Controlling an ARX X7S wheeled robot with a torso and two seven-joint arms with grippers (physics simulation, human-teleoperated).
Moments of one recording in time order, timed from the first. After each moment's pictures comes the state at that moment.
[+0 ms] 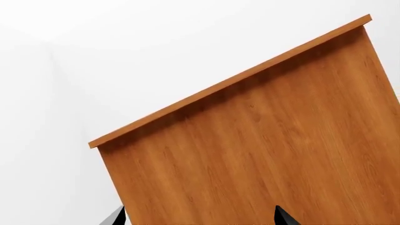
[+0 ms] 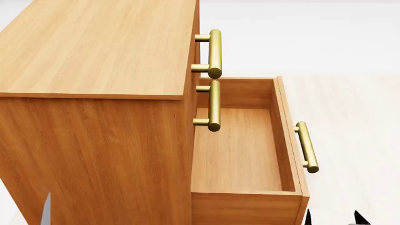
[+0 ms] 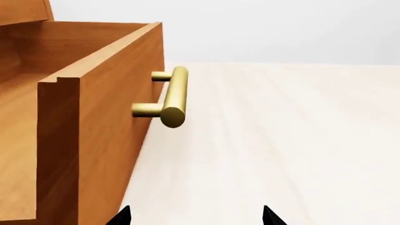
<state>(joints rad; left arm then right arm) 0.20 -0.36 0.13 0.75 0.18 -0.24 -0.17 0.32 0.30 0.09 0.63 0.21 -0.14 -0.22</state>
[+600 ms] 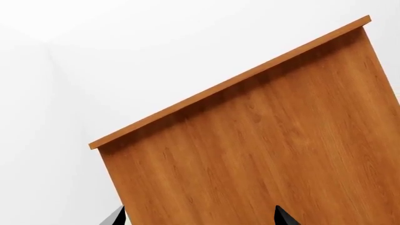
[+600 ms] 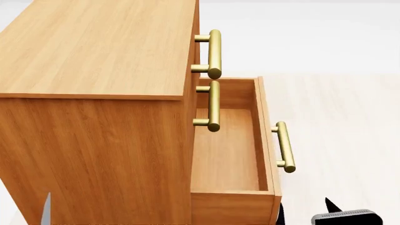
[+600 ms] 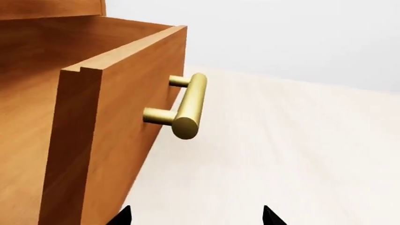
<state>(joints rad) 0.20 -0.37 0.14 0.75 0.18 -0.24 -0.18 0.41 0.28 -0.05 0.79 0.15 -0.27 -0.21</state>
